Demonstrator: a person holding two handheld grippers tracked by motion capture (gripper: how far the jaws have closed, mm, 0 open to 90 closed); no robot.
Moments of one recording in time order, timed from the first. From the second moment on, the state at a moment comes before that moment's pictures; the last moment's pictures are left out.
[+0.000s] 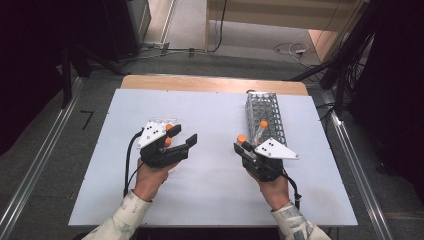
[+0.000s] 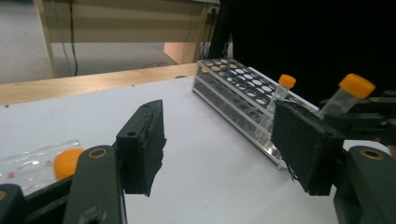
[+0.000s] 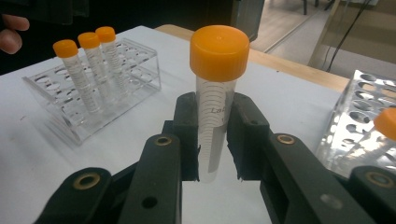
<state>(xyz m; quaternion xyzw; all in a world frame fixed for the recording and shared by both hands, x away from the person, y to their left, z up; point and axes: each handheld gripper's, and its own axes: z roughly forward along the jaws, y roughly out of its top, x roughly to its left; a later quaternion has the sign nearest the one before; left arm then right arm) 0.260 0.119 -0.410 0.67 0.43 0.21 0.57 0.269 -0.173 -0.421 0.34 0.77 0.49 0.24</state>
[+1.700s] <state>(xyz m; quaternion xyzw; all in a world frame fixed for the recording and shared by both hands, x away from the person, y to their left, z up) 0.249 0.065 -0.425 0.72 0.35 0.20 0.56 0.261 -0.119 -0.439 0.29 0.80 0.48 0.18</state>
